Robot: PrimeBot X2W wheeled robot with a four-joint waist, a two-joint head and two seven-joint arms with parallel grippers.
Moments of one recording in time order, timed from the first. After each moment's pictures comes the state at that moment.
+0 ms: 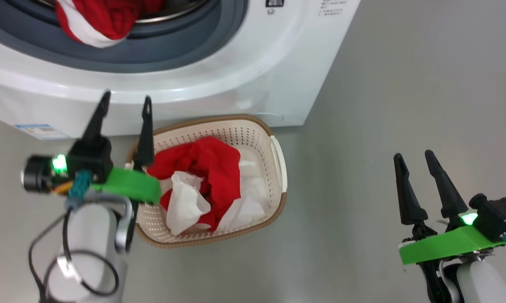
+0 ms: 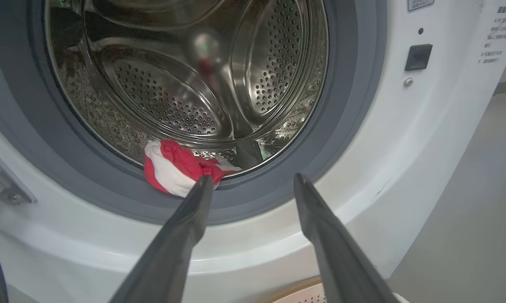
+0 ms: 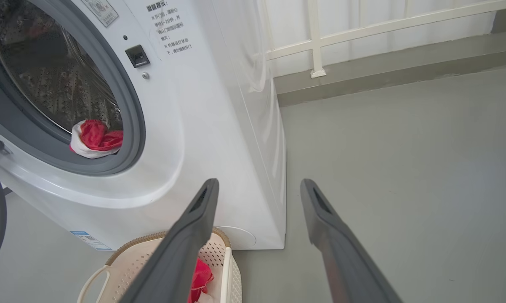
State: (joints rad) left arm -0.59 0.05 -0.06 0.46 -0.02 -0.02 -0.26; right arm -0.13 -0.06 0.01 0.15 0.42 0.12 -0.26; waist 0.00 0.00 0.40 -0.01
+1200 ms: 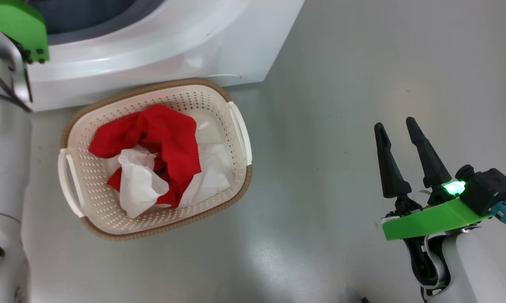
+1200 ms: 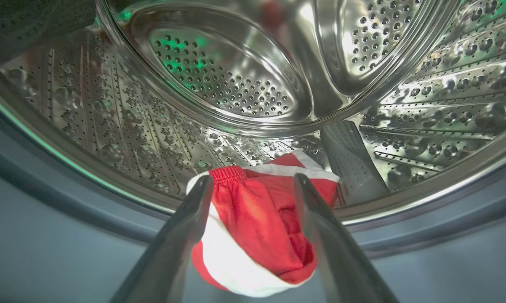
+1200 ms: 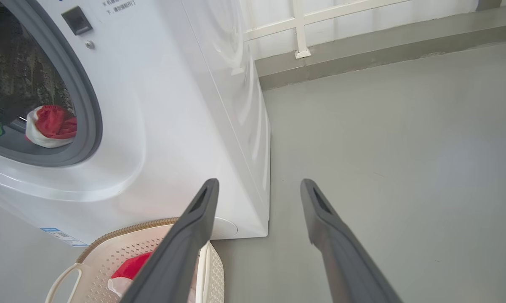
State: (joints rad) left arm -1.34 0.19 -0.07 1.22 0.05 0.19 -0.25; right arm -0.25 -0.05 0.08 0.14 0.44 0.12 -0.26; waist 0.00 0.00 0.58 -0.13
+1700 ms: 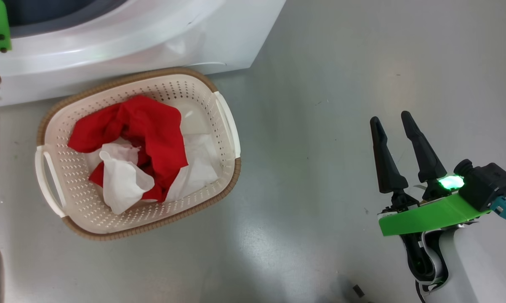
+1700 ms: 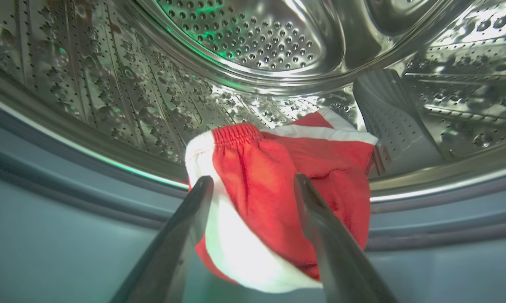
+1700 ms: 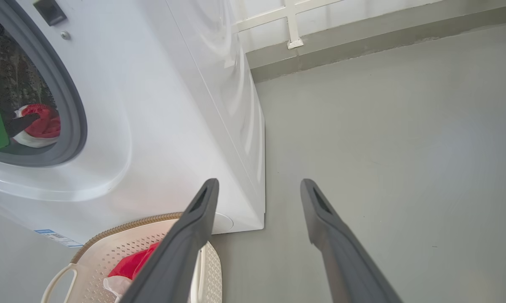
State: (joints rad) left arm -1.42 0.24 -0.10 1.30 0.07 0.27 -0.13; right arm -0.27 -0.05 0.10 0.14 0.48 0.12 -0.26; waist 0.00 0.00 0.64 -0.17
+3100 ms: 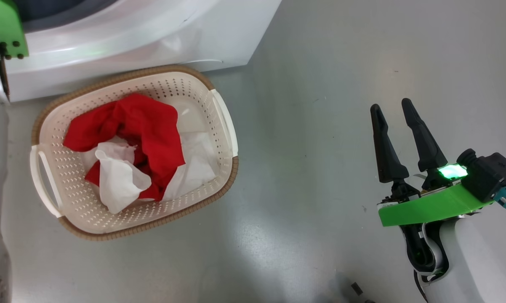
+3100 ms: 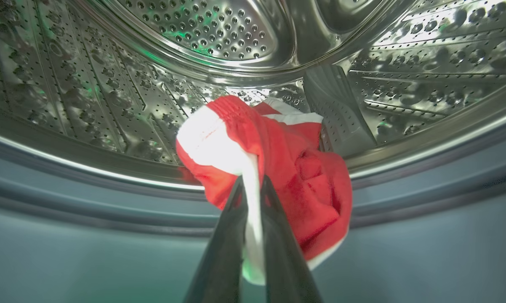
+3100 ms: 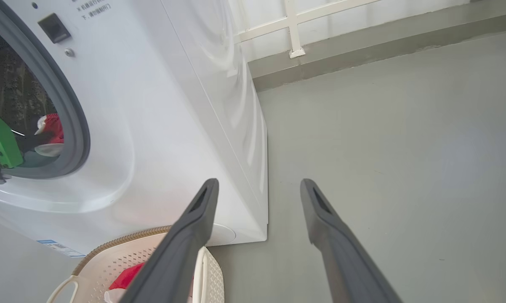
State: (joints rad) left arm -1.41 0.23 -0.12 1.31 -0.03 0.14 -0.16; right arm -0.31 -0.05 0.11 0.13 0.50 0.12 -0.26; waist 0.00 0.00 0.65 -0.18
